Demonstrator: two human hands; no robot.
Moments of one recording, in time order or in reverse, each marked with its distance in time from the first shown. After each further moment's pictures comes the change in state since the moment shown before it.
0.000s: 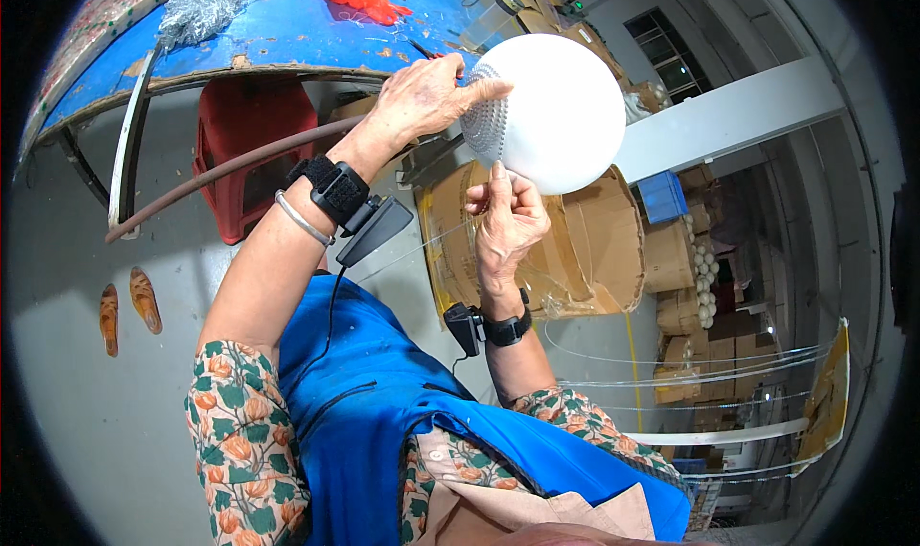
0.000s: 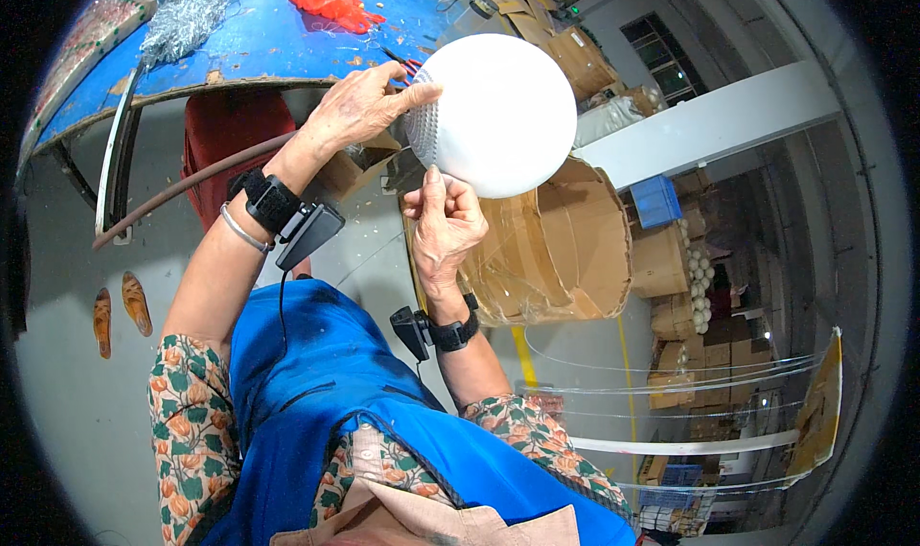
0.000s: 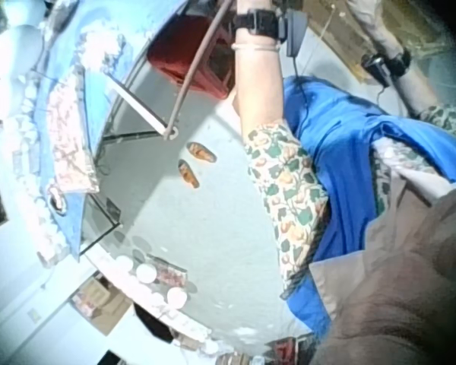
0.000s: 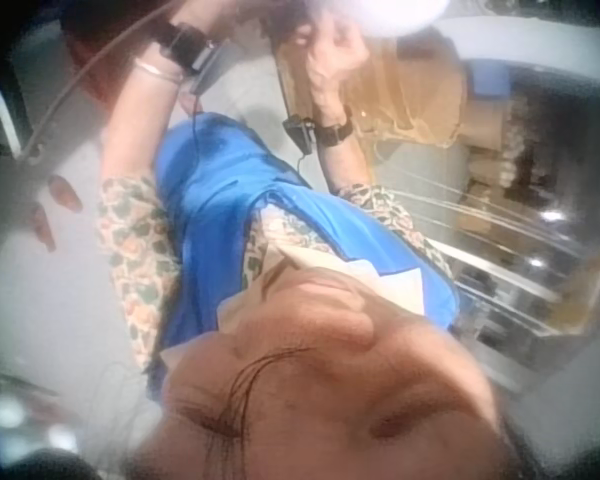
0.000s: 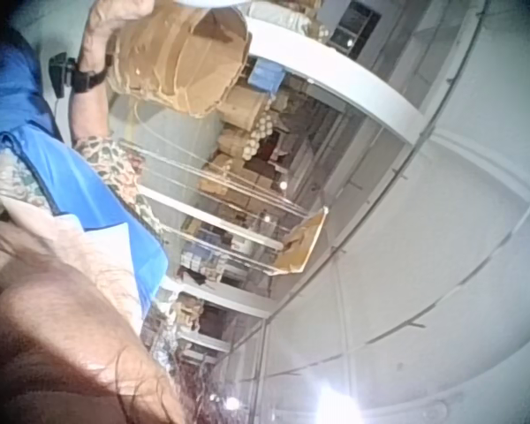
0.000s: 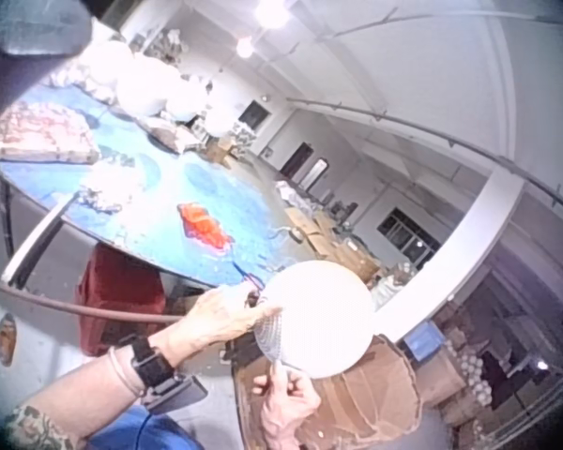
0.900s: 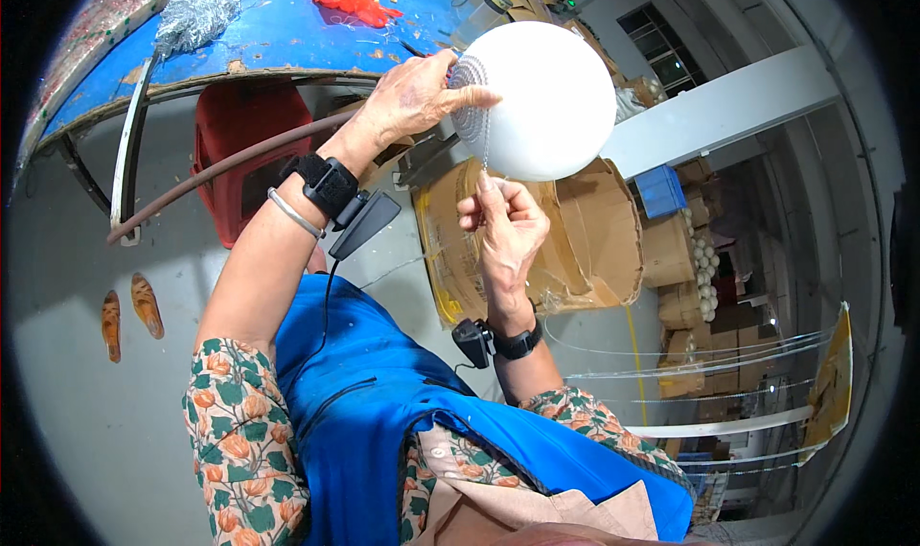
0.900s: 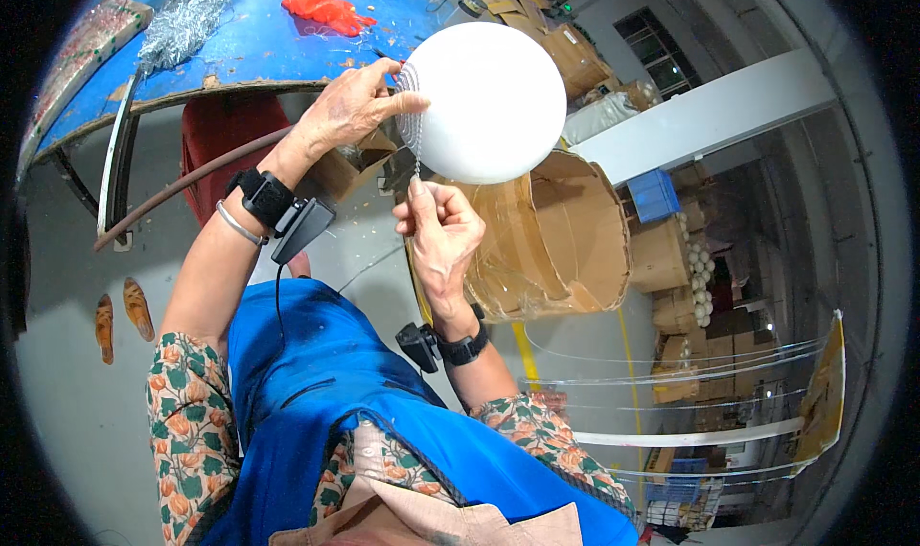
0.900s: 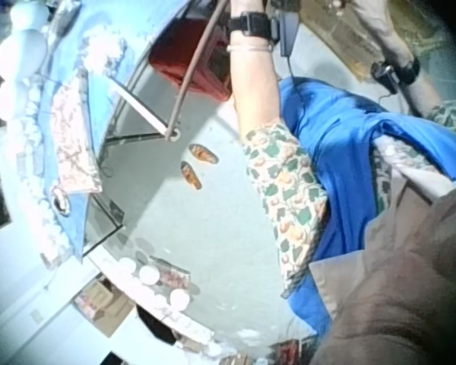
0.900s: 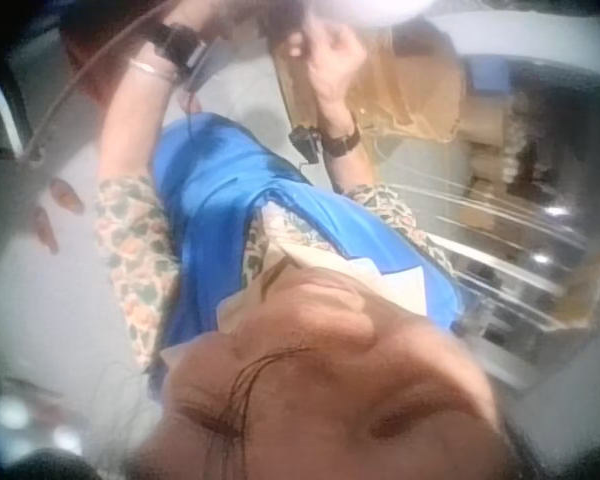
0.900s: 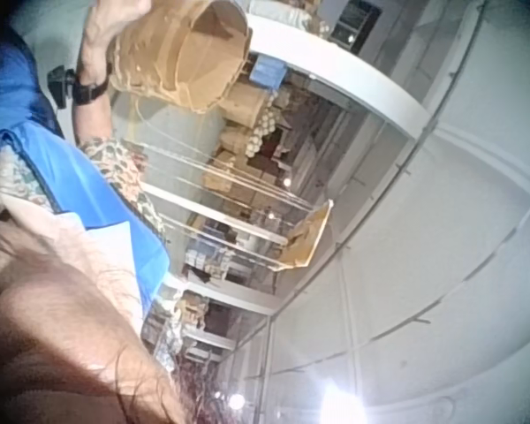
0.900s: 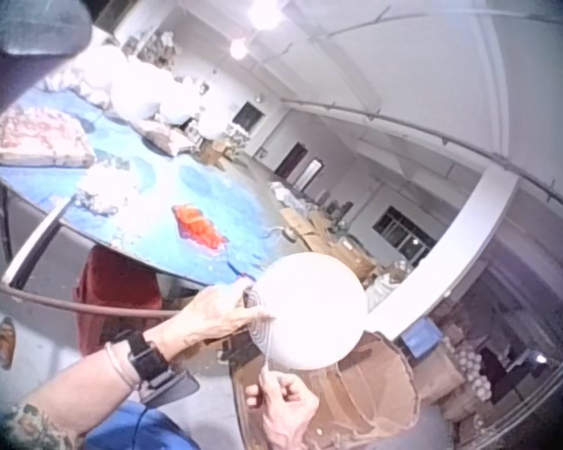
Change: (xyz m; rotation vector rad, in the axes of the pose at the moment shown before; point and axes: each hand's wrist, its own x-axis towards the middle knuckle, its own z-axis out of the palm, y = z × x) left_hand -0.002 -0.013 -0.004 -0.052 0.024 0.184; right_hand -0.014 -0.023 -0.007 -0.045 -0.163 0.202
